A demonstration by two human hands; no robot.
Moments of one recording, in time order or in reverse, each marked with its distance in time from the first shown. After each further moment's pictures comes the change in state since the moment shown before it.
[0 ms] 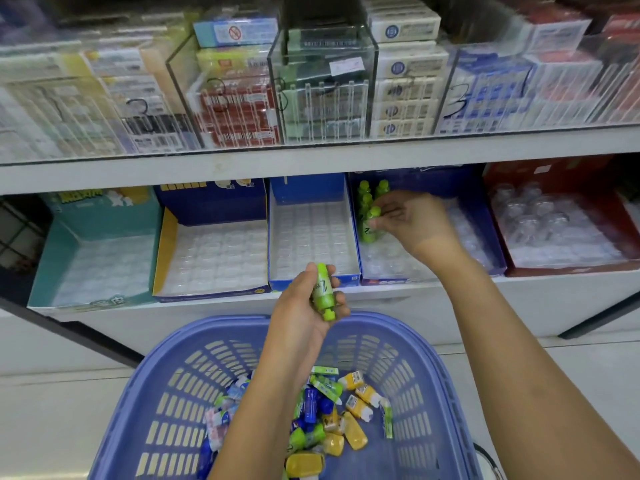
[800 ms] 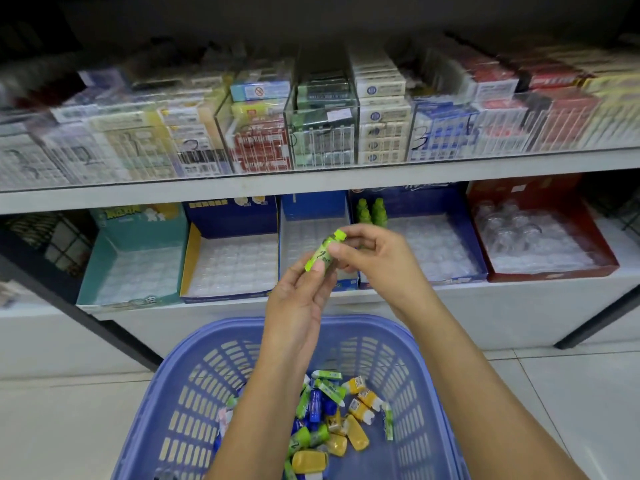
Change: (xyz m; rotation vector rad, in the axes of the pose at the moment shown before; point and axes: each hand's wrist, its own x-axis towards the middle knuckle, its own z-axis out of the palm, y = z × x) left_hand -0.026 0.013 0.004 -0.043 -0.100 0.269; right_hand -0.085 -0.089 0.007 0.587 -0.121 0.095
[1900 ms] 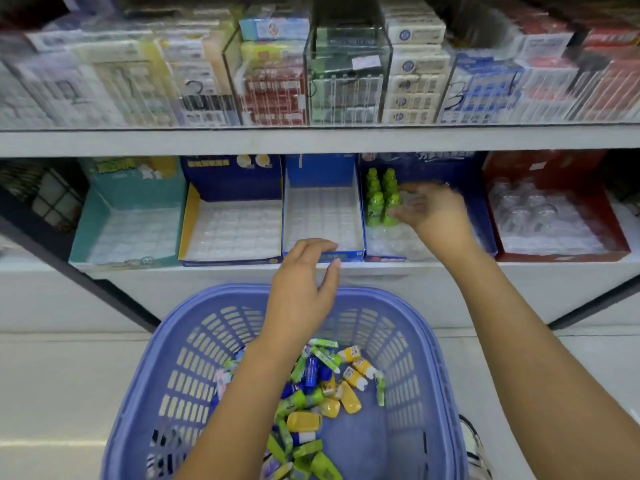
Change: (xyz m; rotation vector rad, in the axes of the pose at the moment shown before) left_hand 0.001 -0.014 -0.031 1.391 -0.056 0.513; right_hand 0.055 0.037 -0.069 -0.769 0.249 -0.052
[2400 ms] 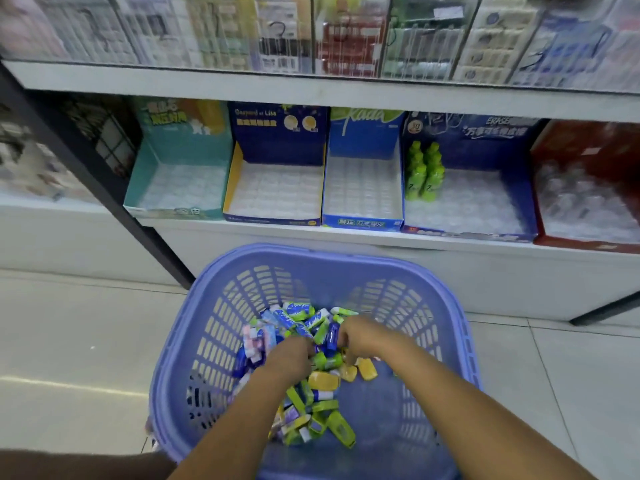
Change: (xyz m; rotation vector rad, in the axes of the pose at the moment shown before) left_hand -0.123 -0.120 0.032 0.450 -0.885 -0.516; right_hand -0.162 0.014 0.157 -0.560 -1.160 -0.020
